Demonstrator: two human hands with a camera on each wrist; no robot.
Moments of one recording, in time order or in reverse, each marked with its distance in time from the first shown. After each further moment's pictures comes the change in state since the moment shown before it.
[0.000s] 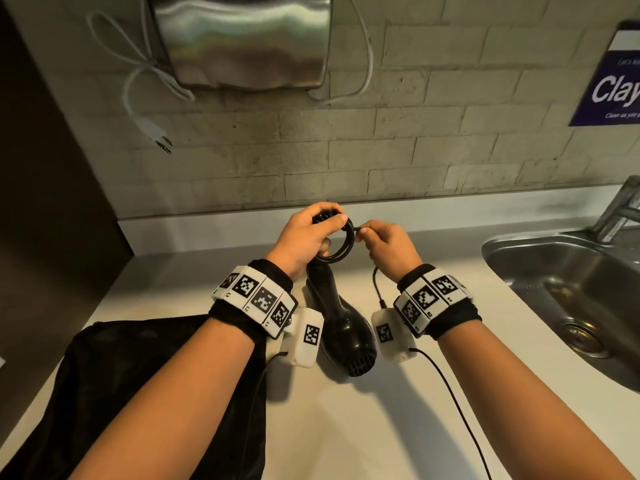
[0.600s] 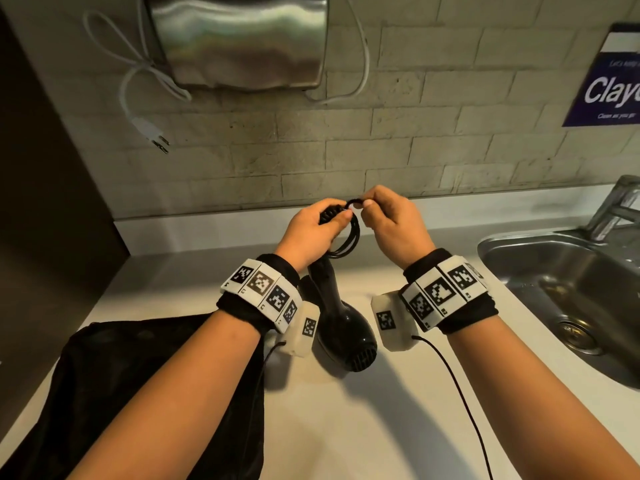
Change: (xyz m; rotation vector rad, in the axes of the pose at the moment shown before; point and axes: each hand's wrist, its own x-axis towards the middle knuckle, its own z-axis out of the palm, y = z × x) left_hand 0.008 -0.001 0.007 0.331 0.032 0.111; right_hand -0.001 -0.032 -0.018 -0.005 0.129 -0.263
